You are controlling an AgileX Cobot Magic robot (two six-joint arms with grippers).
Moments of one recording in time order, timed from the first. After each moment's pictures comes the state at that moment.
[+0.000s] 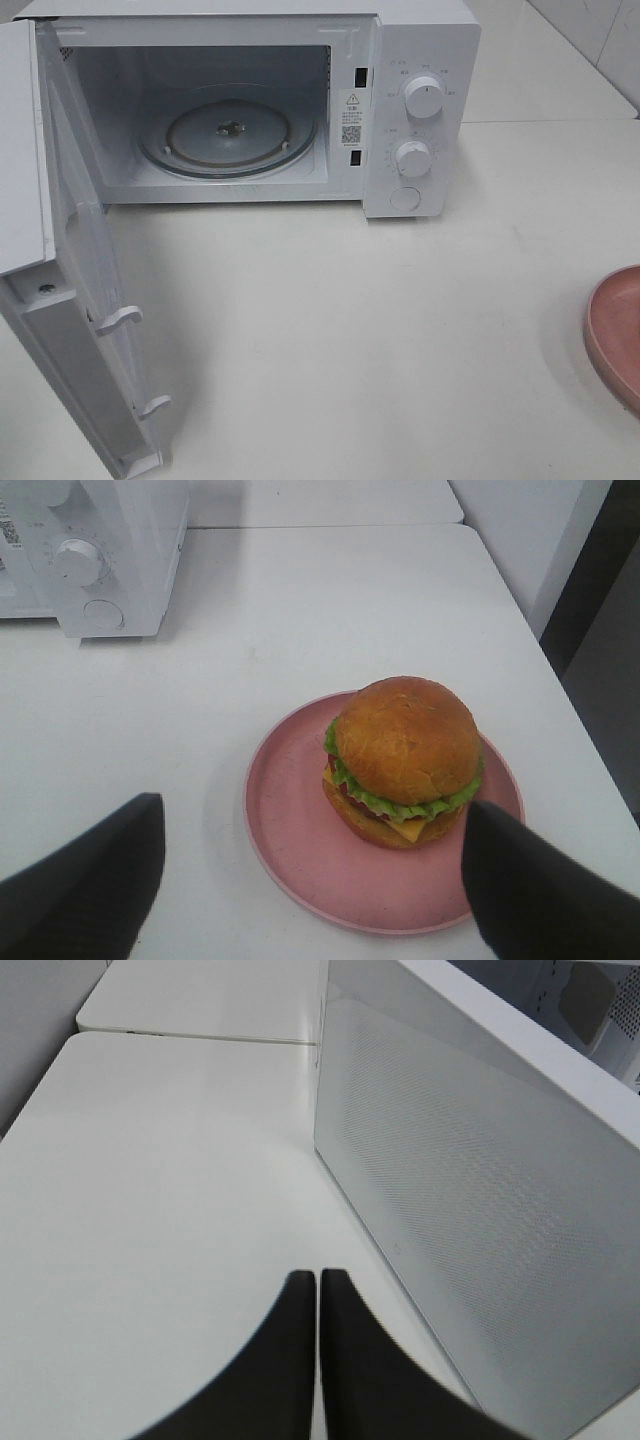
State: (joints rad) left arm 0.09 0.09 -0.52 -0.16 0.96 0.08; right arm 0.05 0.00 -0.51 -0.16 1.02 0.13
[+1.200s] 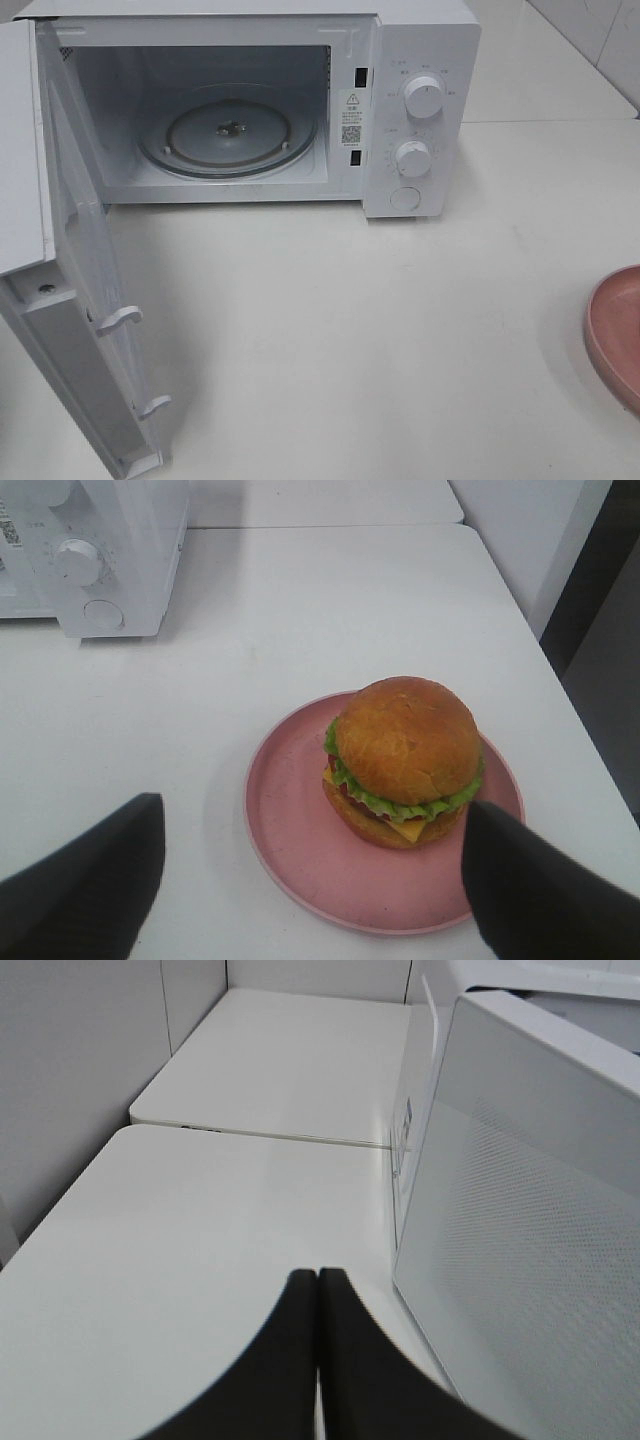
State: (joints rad) left arm 0.04 0.67 -0.19 -0.23 -0.14 0.18; right arm 0.05 0.00 -0.51 -0.16 1.02 0.13
